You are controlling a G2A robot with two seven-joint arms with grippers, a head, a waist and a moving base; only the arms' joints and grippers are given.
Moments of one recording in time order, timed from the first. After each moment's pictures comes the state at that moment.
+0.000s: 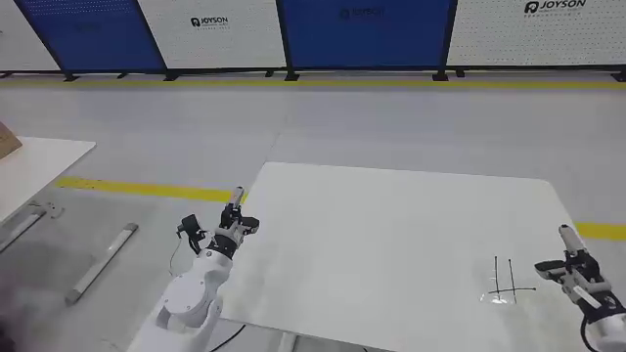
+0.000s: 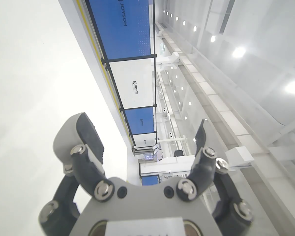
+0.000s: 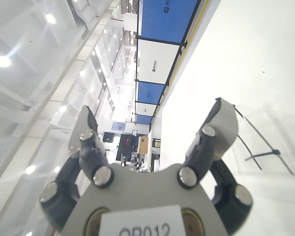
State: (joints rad) left arm 1.73 -1.15 -1.60 -1.80 -0.42 0.00 0.00; right arm -1.68 -1.11 1.76 -1.76 0.30 0.07 0.41
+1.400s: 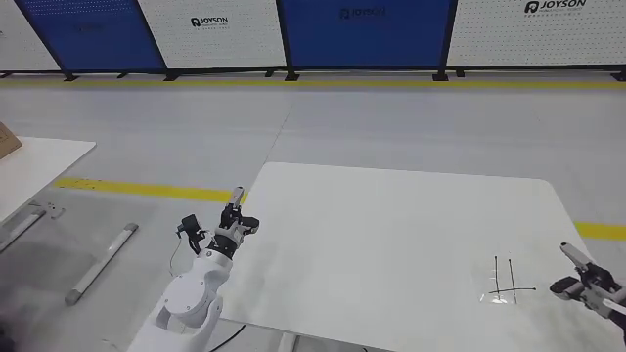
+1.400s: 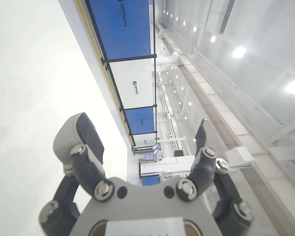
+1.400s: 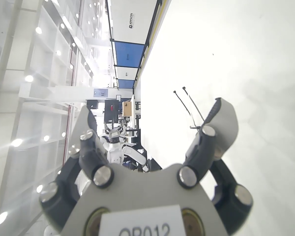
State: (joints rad) left arm 1.73 -1.15 -1.60 -1.80 -0.42 0.00 0.00; right arm -1.52 -1.04 1.88 -1.44 0.21 0.02 1.01
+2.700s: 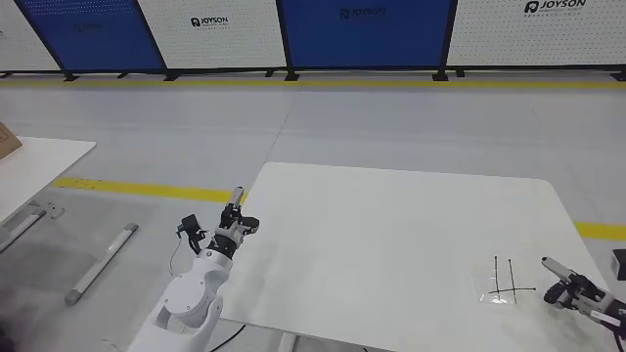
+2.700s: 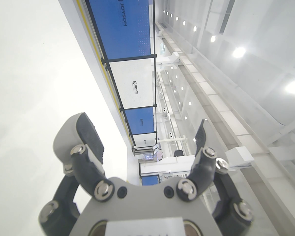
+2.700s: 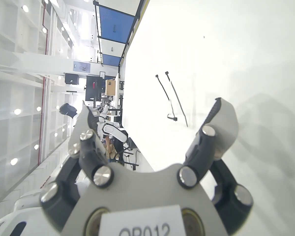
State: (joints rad) left arm 1.73 -1.15 -1.60 -1.80 -0.42 0.00 0.00; right arm -1.43 -1.01 1.81 -1.31 0.08 -0.12 1.13
